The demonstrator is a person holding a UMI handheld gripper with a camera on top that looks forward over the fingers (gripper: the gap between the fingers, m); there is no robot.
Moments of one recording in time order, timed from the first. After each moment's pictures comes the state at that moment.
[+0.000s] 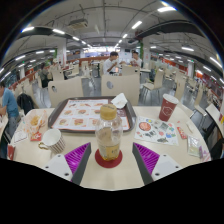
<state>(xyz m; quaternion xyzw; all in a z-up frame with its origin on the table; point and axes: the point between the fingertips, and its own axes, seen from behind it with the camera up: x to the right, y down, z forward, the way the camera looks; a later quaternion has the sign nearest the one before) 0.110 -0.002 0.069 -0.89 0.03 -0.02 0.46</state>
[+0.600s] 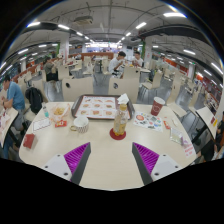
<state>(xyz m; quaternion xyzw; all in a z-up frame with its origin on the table) 0.044 -0.172 0.176 -0.90 0.02 -0.05 0.43</state>
